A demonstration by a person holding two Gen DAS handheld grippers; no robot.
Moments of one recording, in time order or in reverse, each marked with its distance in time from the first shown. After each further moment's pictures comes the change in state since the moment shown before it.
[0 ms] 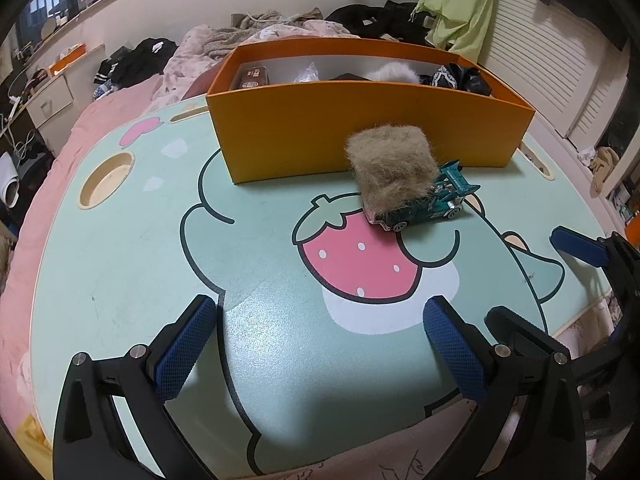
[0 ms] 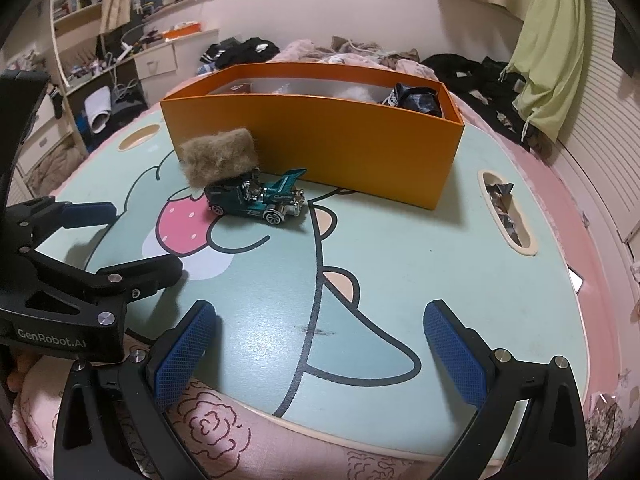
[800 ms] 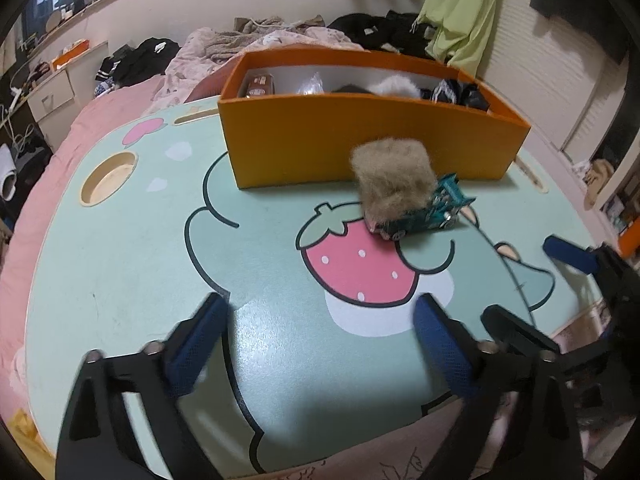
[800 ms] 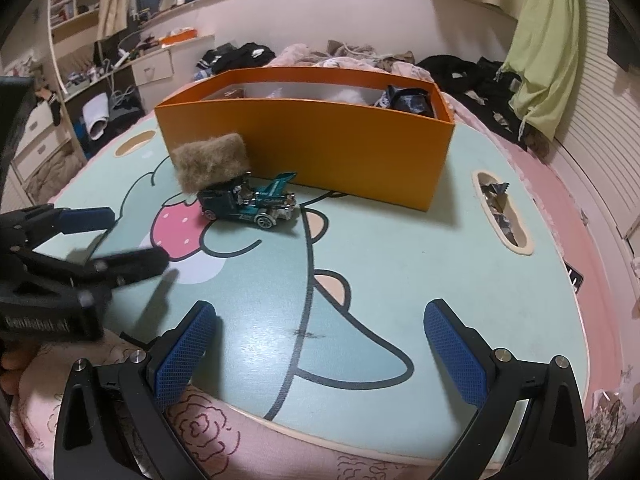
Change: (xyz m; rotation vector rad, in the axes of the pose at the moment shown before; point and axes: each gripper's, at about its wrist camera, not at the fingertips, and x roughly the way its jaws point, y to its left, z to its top) left arm -0.008 0.007 0.002 -0.035 -0.033 -0.039; right arm 0.000 -0.002 -0.002 0.021 -0.019 -0.004
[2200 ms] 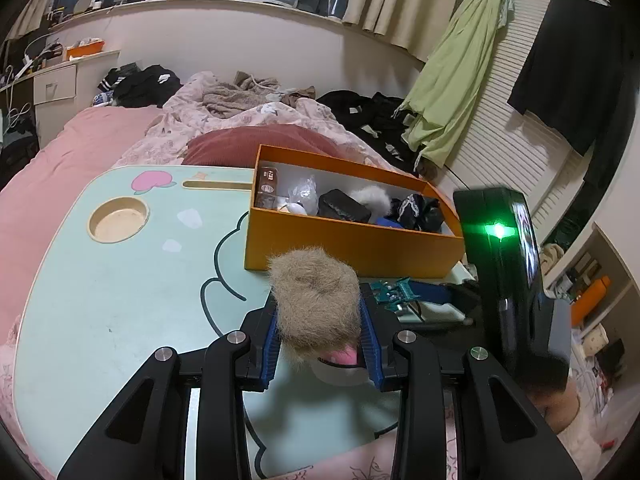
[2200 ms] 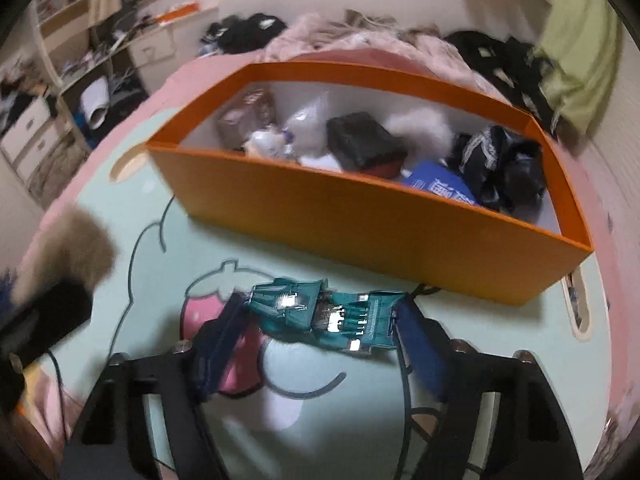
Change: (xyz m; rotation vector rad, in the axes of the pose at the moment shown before) left arm -0.054 0.032 0.013 -0.138 -0.259 -0.180; right arm 0.053 0.044 0.078 -0.021 0.136 0.046
